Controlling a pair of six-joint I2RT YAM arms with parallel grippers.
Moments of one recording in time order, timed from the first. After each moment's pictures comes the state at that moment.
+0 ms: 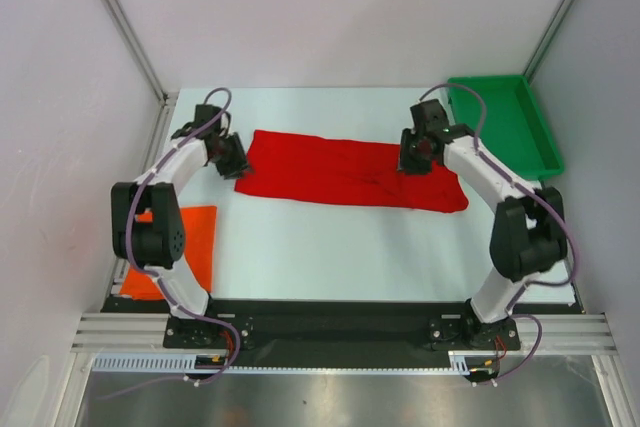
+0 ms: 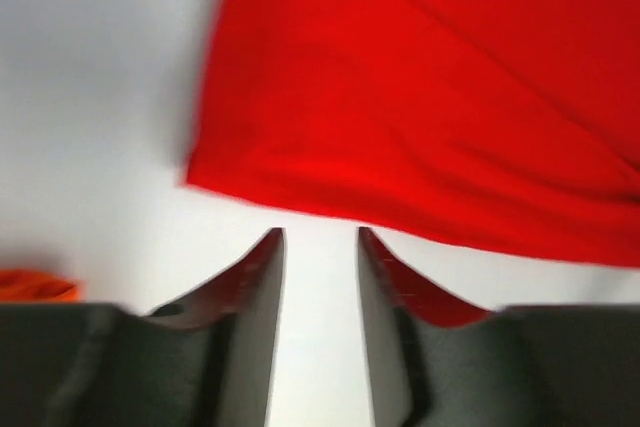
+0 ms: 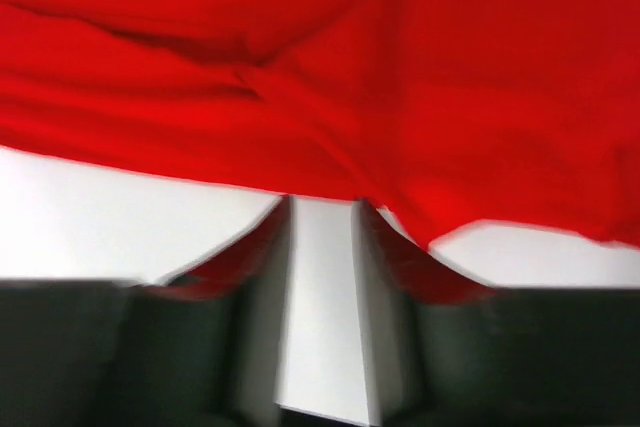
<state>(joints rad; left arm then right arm) -0.02 1.73 1.26 -0.61 0.18 -0.44 0.29 1.65 1.34 -0.67 -0.02 0.44</state>
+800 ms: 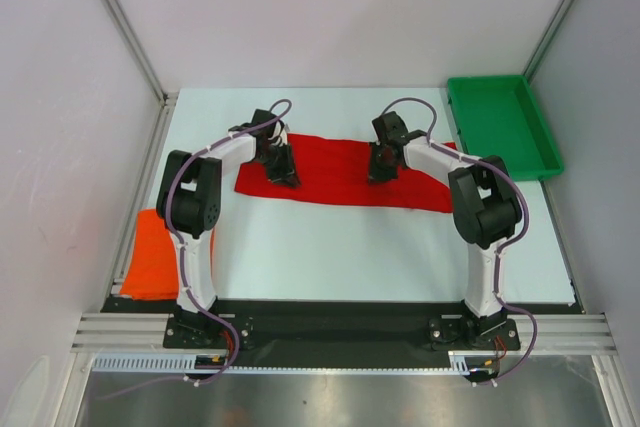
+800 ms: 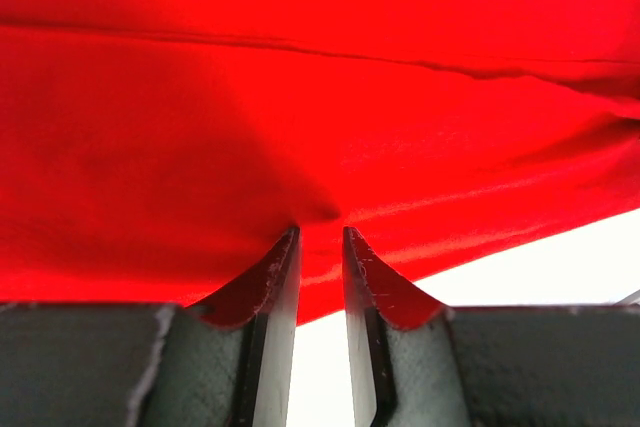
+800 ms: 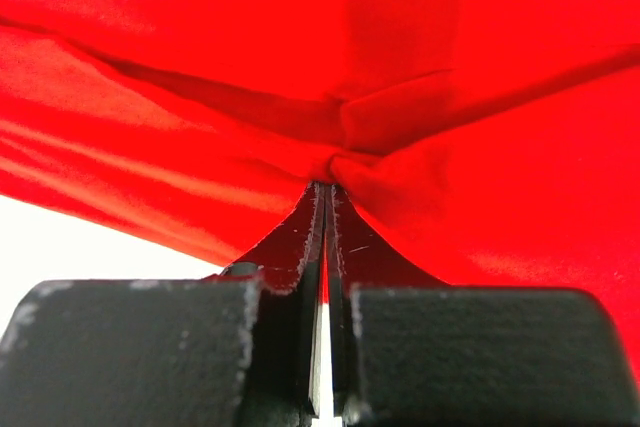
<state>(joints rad) -0.27 2.09 1.48 -0.58 0.38 -0.40 0.43 2.02 1.46 -0.49 -0.07 0.49</state>
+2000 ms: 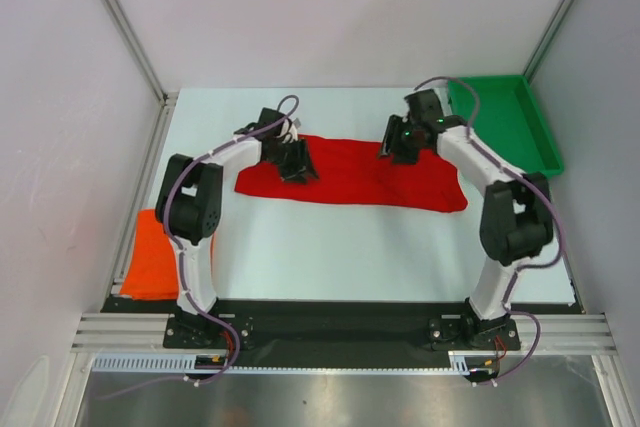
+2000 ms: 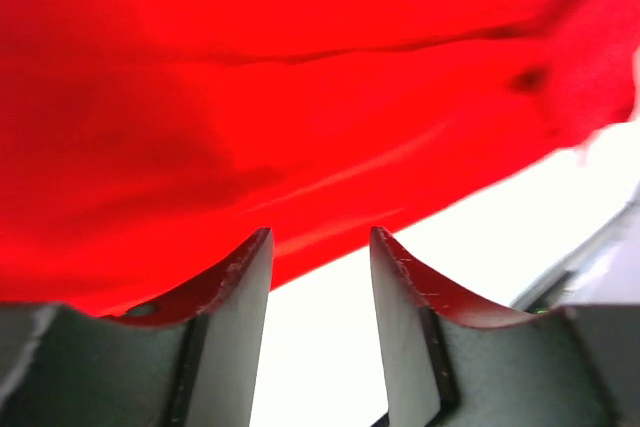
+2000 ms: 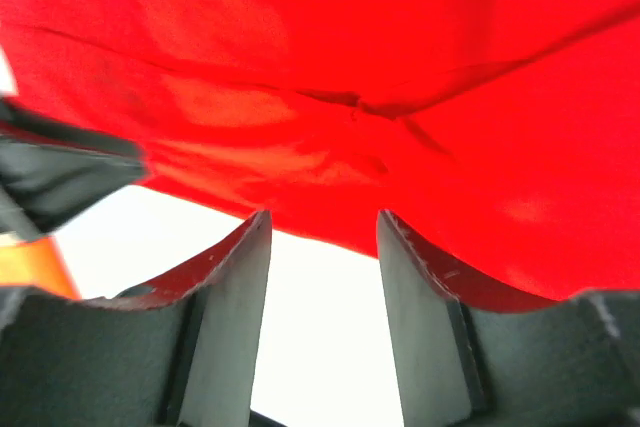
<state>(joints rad) -0.31 2.04 1.43 -0.47 0.48 -0.45 0.31 1.86 1.48 -0.55 -0.19 0.52</state>
